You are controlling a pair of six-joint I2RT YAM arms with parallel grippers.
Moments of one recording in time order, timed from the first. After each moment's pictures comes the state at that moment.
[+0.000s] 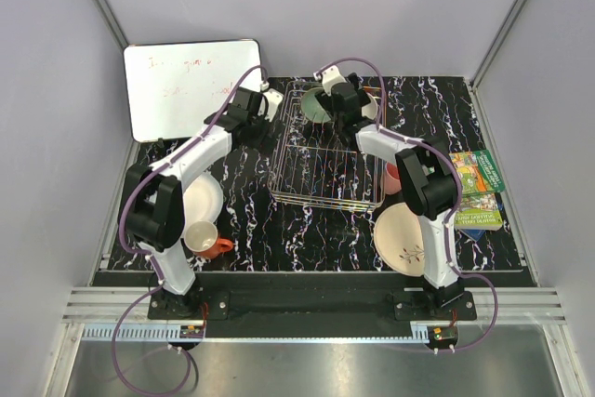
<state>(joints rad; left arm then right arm) -0.40 1.77 1.40 -0.48 -0.07 0.19 0.47 2.15 1.54 0.35 0.48 -0.41</state>
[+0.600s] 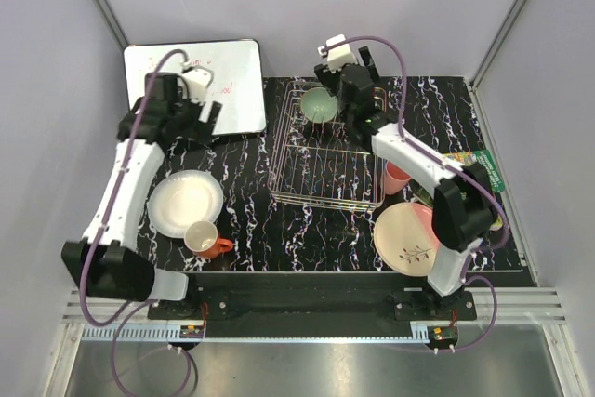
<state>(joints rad) -0.15 1.42 1.45 -0.72 -0.03 0.32 0.55 1.88 1.53 0.30 0.54 -0.43</state>
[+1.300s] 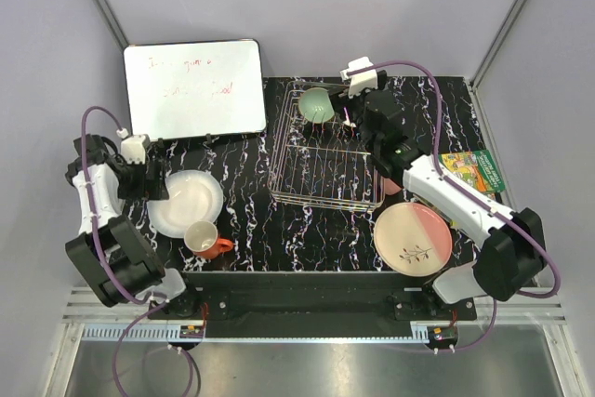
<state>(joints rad) 0.56 1.37 1.10 -0.91 0.39 0.55 0.60 1.44 1.20 0.19 0.41 -0.23</state>
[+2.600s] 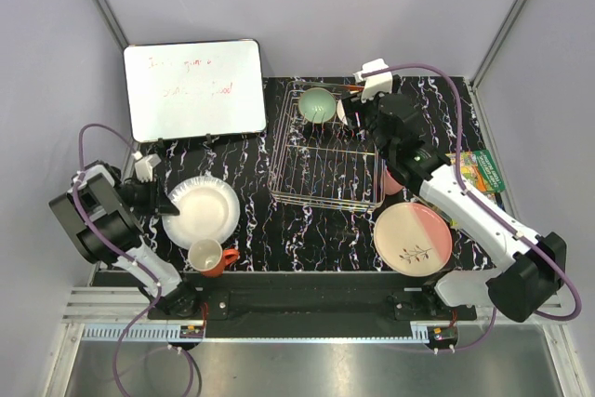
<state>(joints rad) 0.66 1.72 1.01 -0.90 0.69 0.78 0.60 1.31 1.20 0.00 0.39 -0.17</state>
